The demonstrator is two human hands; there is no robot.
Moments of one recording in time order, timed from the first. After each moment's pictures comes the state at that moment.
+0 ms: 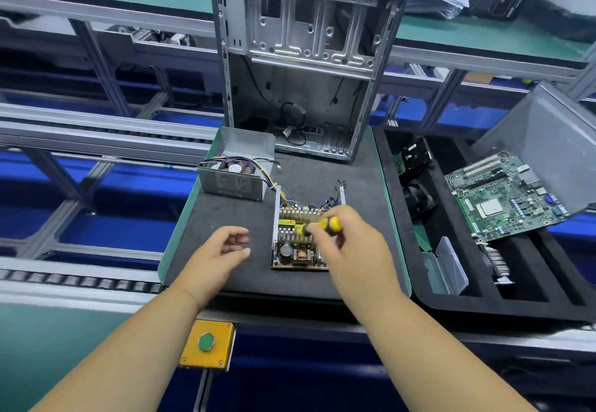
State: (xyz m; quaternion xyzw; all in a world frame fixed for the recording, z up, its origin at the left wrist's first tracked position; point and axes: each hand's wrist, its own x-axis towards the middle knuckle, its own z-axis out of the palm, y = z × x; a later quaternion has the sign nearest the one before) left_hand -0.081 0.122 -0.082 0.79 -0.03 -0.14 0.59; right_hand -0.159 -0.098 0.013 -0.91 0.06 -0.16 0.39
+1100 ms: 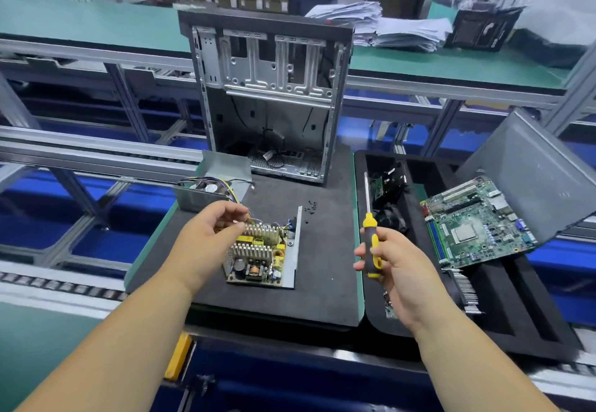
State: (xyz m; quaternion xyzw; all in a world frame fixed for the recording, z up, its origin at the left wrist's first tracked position) left_hand -0.105 0.022 0.008 0.78 -0.07 0.01 0.62; right_hand -0.188 -0.261 0.032 -0.66 0.17 -0.01 0.73
